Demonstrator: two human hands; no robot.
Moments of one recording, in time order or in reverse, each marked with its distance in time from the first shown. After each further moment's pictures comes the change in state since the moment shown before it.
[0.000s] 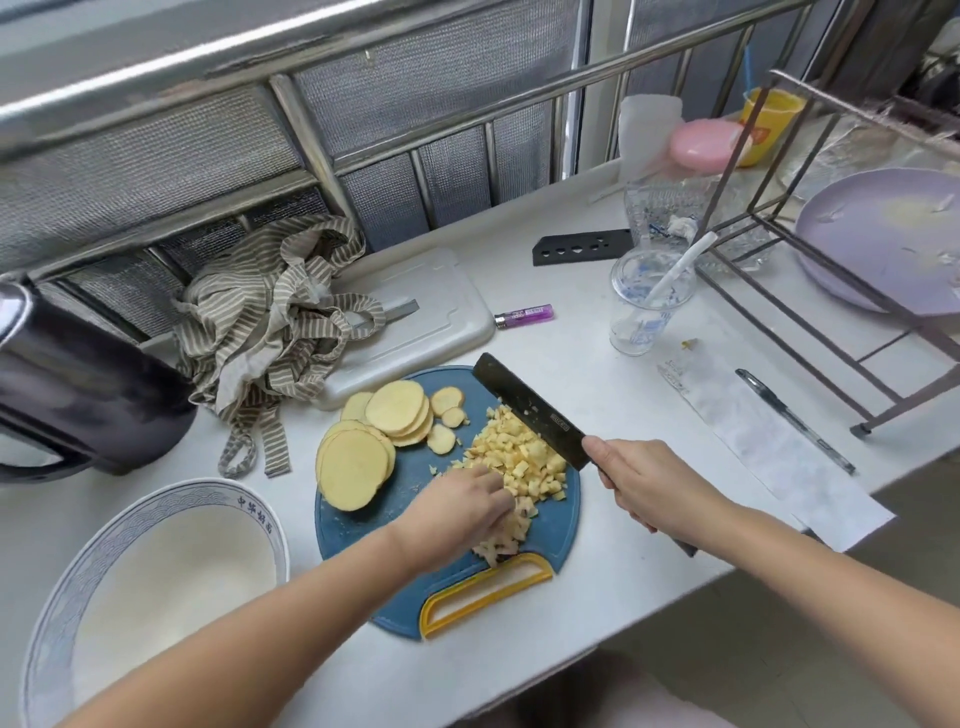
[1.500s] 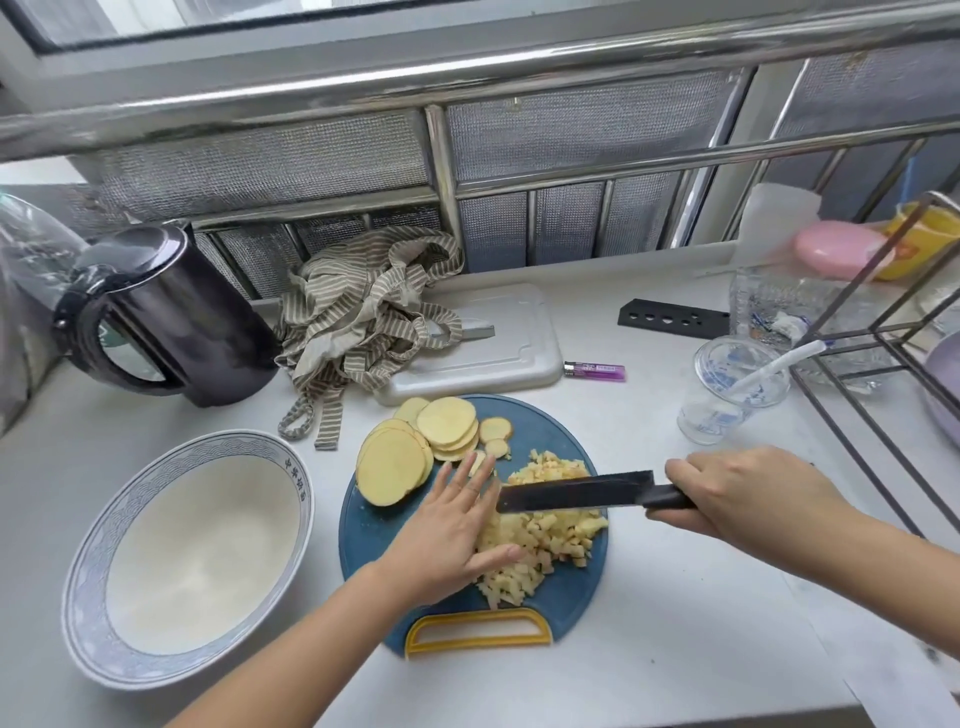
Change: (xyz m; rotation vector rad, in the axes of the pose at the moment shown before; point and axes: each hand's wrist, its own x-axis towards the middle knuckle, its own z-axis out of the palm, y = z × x) left_hand -0.019 0.012 -0.003 -0.014 -0.207 -0.664; right_hand 0.044 -0.020 -0.081 -1.170 0.233 -0.951
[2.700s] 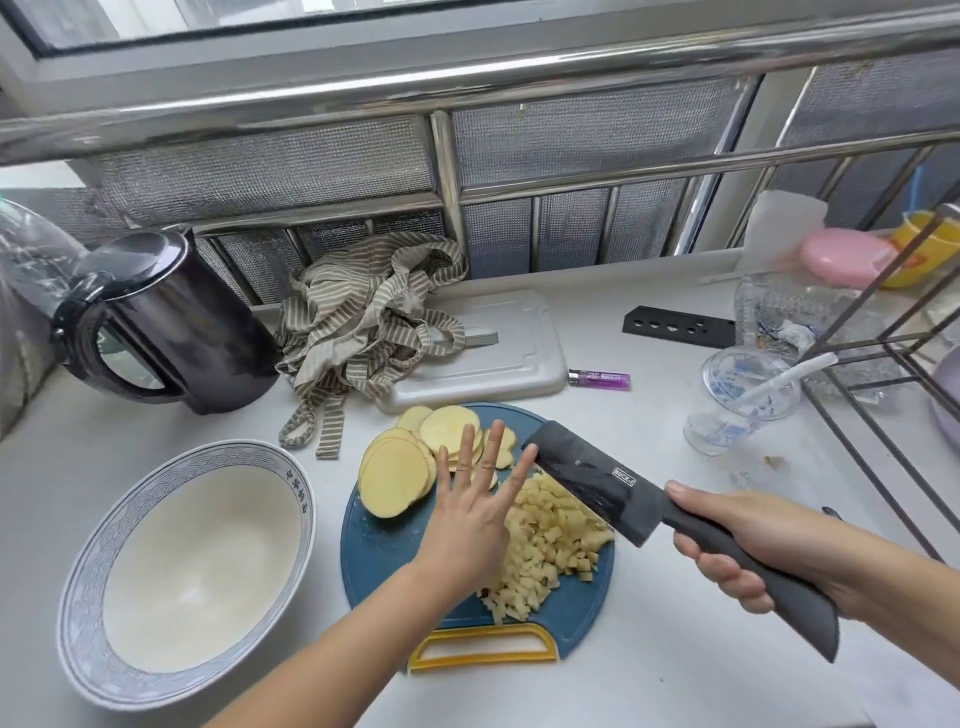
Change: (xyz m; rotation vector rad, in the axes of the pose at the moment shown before) left_hand 0.030 0.011 0.014 0.093 0.443 -0.127; right_hand 0.005 -0.017 -0.039 1.622 -0.776 1.006
